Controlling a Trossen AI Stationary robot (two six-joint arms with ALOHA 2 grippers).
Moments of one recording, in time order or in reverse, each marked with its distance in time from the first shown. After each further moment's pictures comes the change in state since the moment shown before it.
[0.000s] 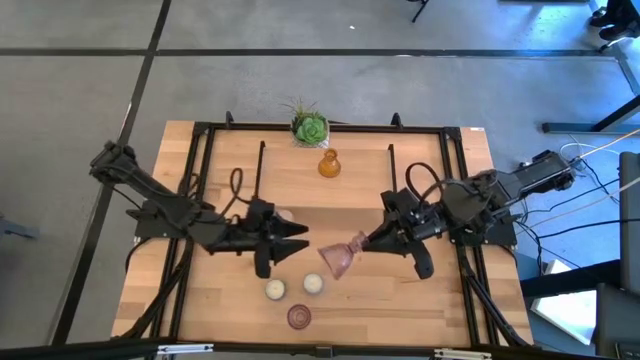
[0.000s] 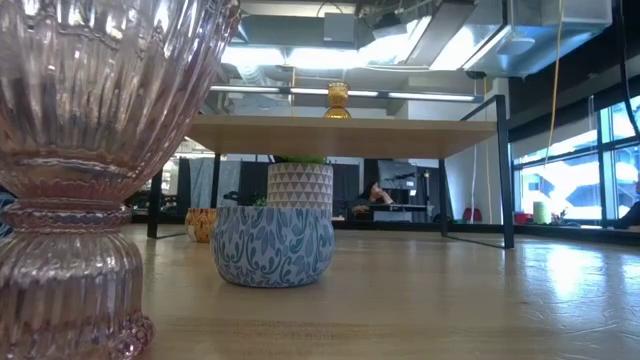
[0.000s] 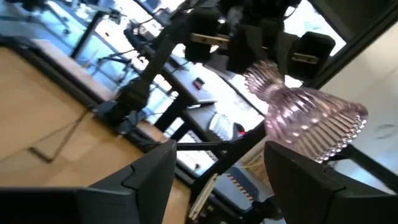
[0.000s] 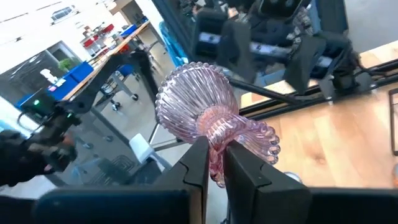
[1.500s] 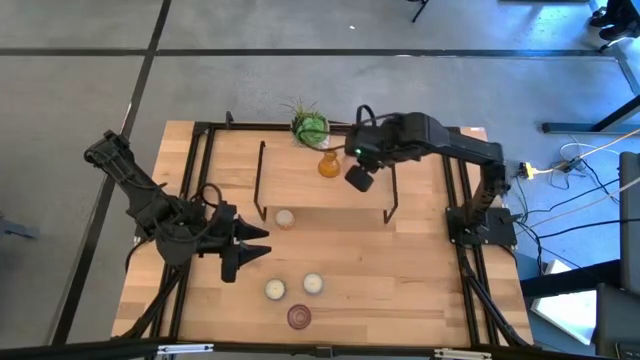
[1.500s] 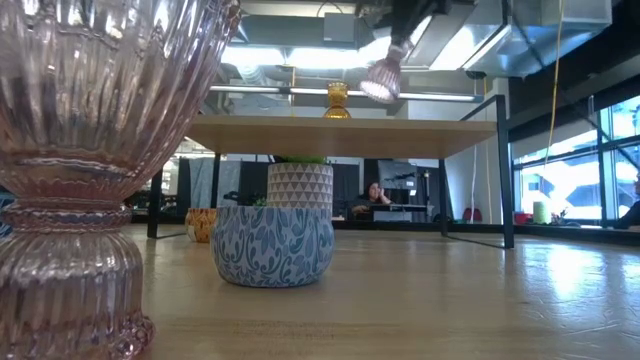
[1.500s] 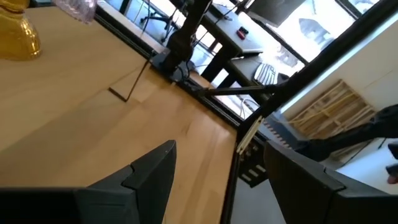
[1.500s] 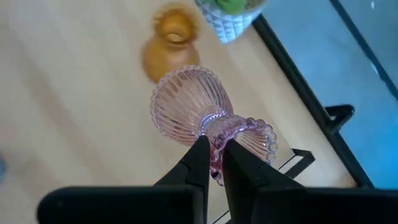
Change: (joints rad) left arm -0.201 -0.178 0.000 -0.581 -0.164 -0.212; right arm -0.541 0.512 0.661 -1.199 0.254 -0.155
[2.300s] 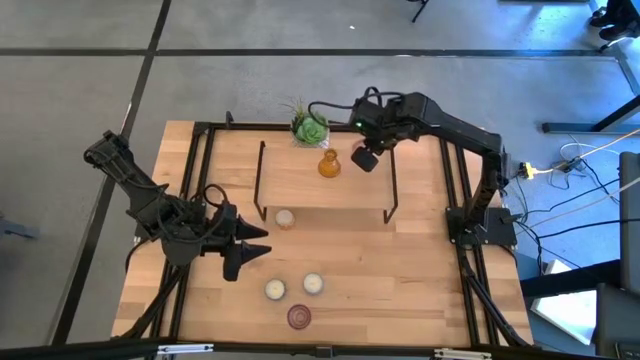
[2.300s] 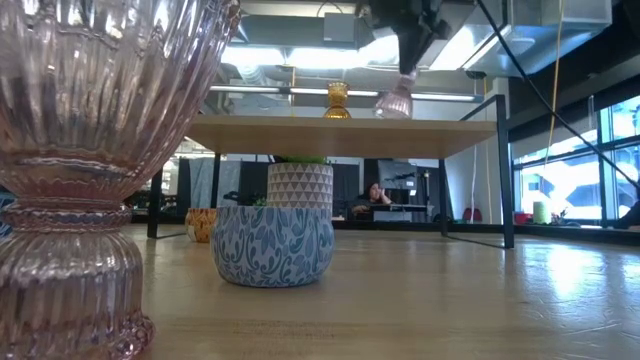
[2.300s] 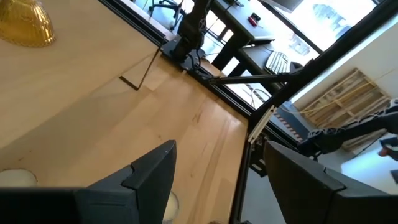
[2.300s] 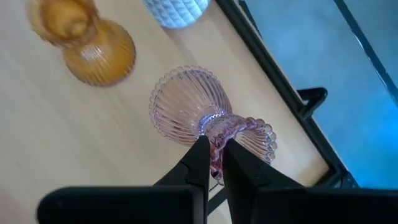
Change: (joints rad) left arm 0.016 0.000 0.000 -0.075 0.034 -0.037; right arm -0.174 -0.003 -0.061 0.000 -0.038 -0.115
